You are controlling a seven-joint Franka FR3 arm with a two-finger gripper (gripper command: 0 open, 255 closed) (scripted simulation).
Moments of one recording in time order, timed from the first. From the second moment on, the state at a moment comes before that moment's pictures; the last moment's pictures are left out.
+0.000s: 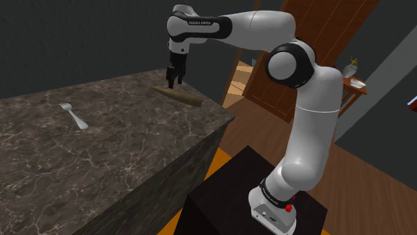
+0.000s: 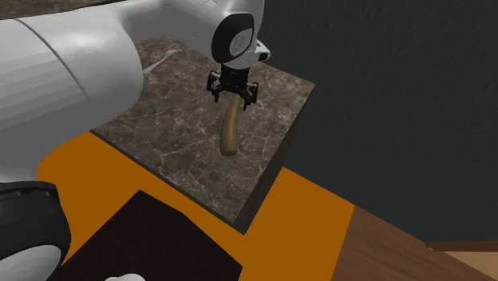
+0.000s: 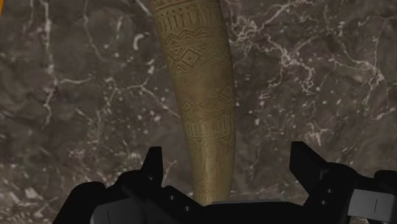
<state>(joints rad) 0.04 0.42 0.04 -1.45 0.08 1.72 -0.37</state>
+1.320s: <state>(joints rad) 0.04 0.49 0.04 -1.47 0.09 1.80 -0.39</state>
